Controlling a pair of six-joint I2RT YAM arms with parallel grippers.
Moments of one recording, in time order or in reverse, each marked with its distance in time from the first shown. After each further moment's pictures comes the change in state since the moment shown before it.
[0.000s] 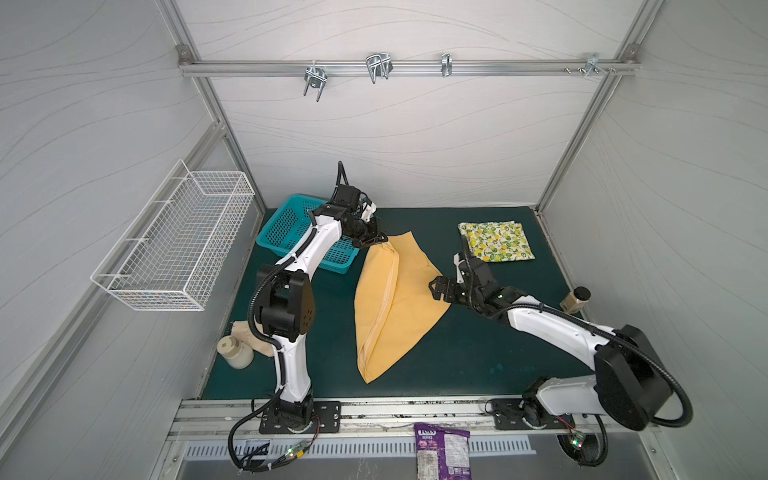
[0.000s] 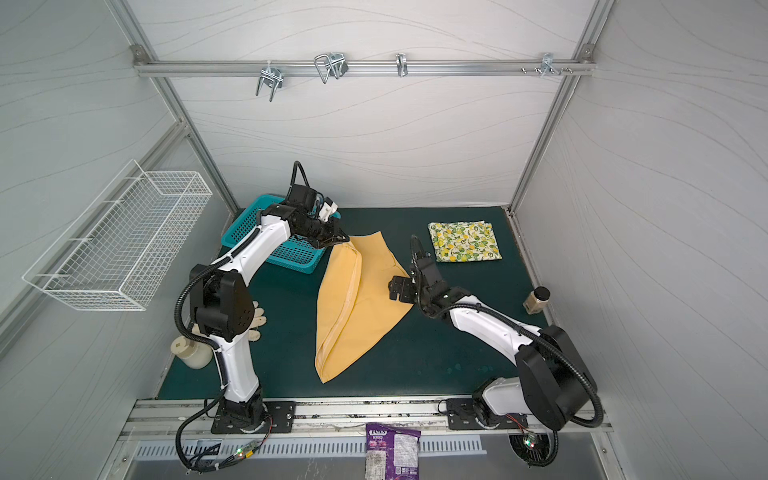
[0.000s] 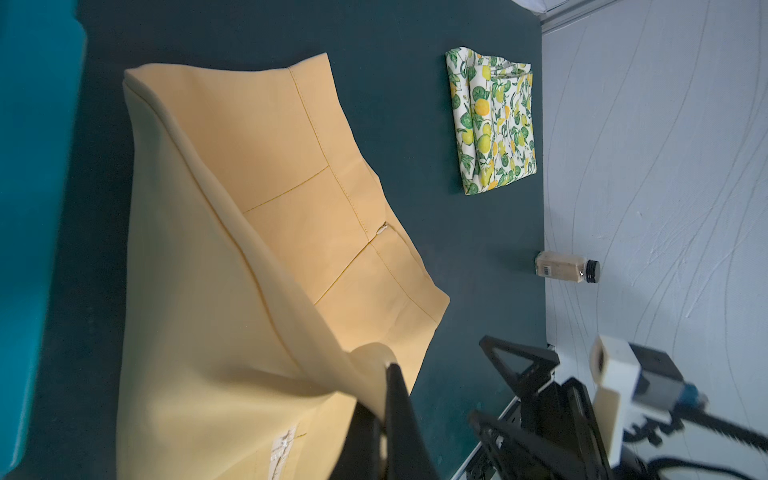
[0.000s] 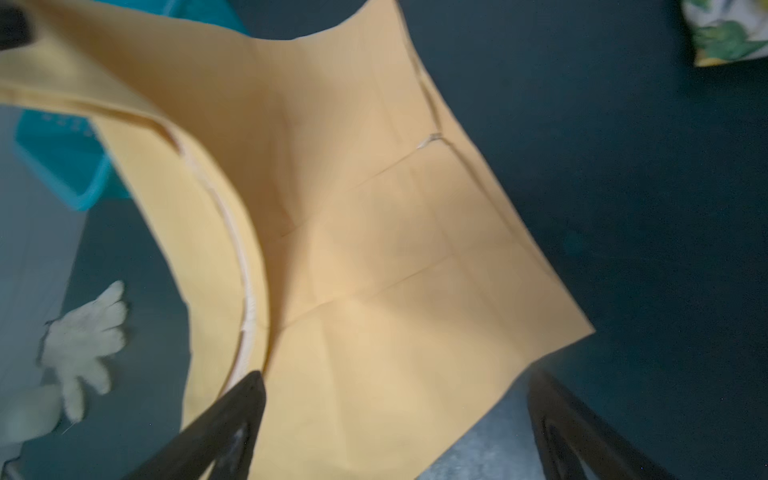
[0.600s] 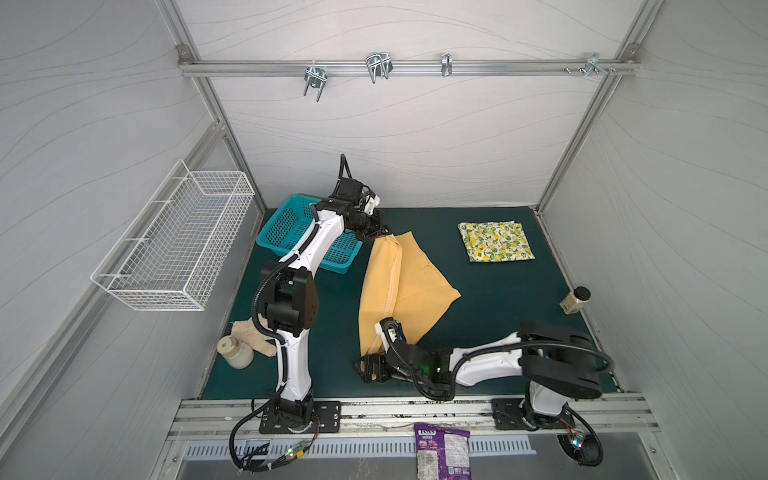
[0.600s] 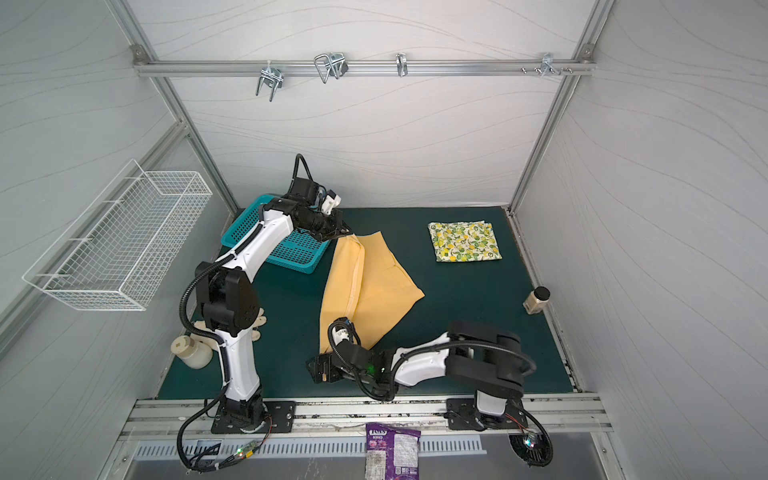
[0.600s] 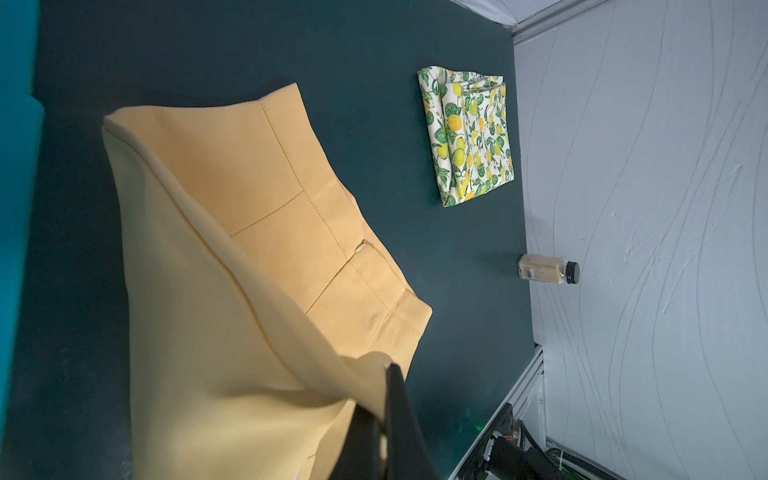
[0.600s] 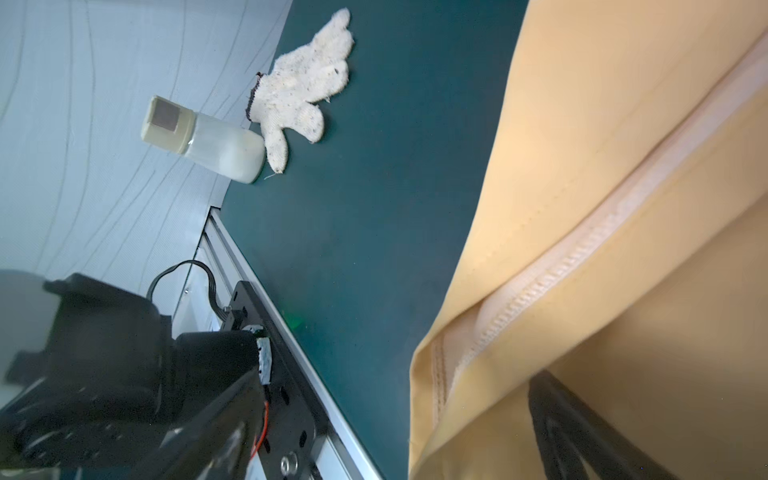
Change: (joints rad) left arm 0.000 0.060 0.121 -0.026 0.029 0.004; right arm 0.814 0.261 -0.035 0.519 0.172 0.336
